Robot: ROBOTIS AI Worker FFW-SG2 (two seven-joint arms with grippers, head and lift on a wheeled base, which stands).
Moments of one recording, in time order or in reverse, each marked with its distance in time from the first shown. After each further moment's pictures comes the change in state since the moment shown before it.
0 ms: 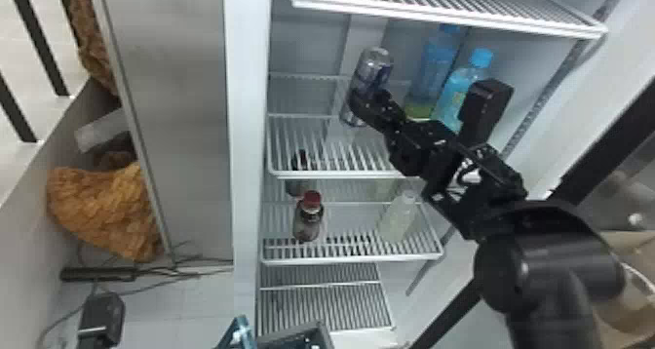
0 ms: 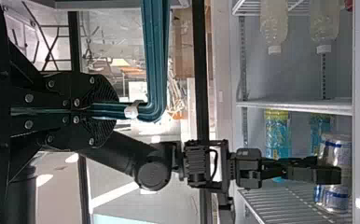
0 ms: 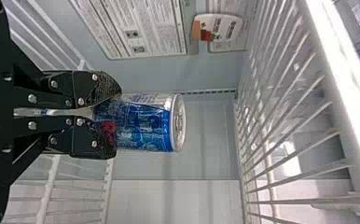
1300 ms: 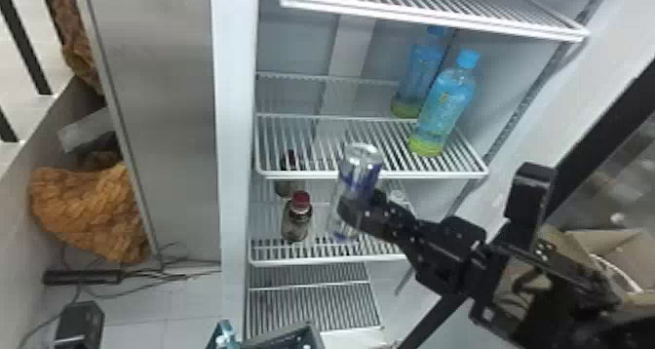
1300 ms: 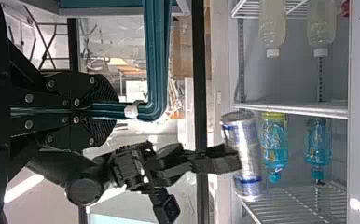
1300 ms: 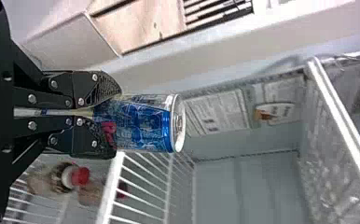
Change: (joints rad) left arm 0.015 -0.005 0.015 -0.001 0.002 0.000 -0.002; right arm 0.439 -0.014 -0.166 -0.498 -0.086 0.365 0.231
